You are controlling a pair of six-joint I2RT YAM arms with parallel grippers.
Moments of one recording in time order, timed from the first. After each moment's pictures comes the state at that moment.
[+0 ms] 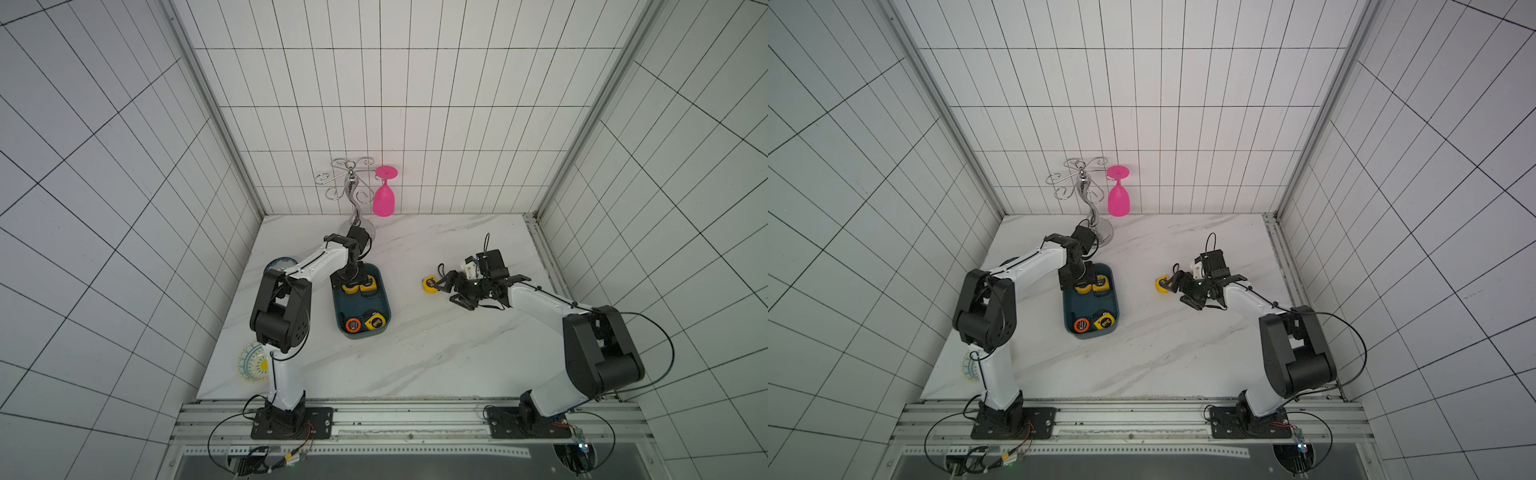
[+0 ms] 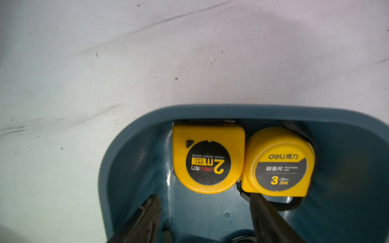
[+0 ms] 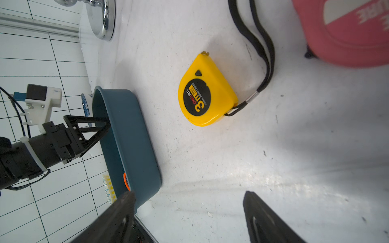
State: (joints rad) left arm -0.37 1.96 1.51 -0.97 -0.12 -0.62; right arm 0.37 1.57 0.89 -0.26 -0.58 0.73
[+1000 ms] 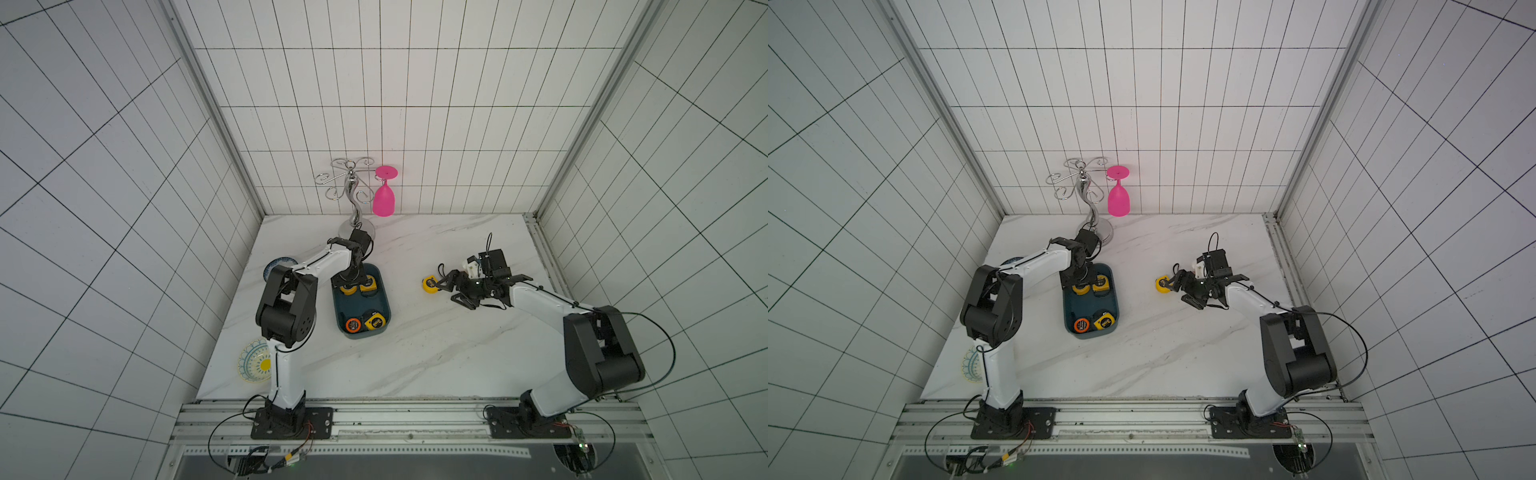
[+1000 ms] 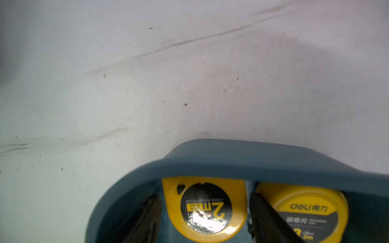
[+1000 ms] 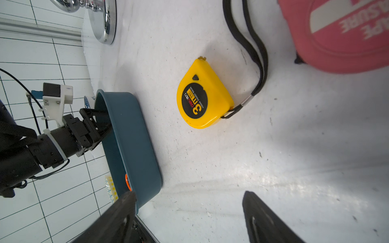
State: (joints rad) left arm -0.37 2.01 1.48 -0.87 -0.21 -0.65; right arm 0.35 1.57 0.89 -0.25 -0.59 0.73
